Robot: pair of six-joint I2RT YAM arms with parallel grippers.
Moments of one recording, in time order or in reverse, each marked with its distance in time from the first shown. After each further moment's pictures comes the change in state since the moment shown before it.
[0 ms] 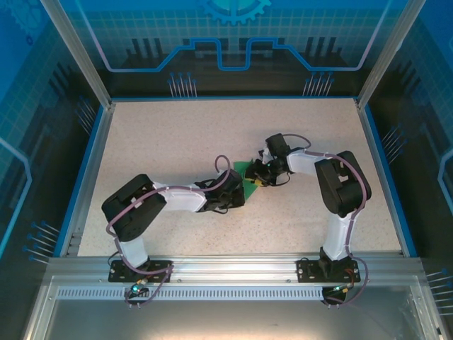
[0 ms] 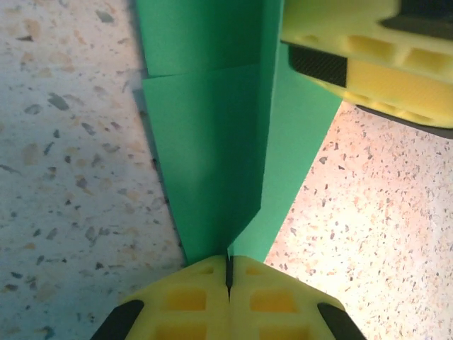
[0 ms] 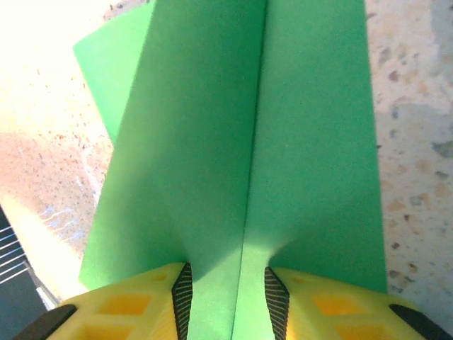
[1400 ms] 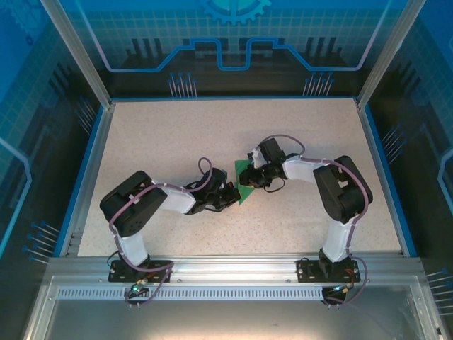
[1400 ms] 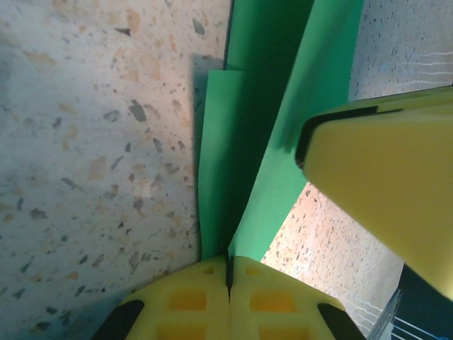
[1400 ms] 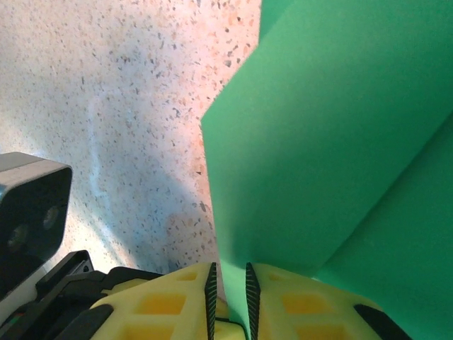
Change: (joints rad) left arm 0.114 0.019 -0.159 0.343 0.211 -0.255; right arm 0.090 -0.053 -0.057 0.095 -0.024 -0.146
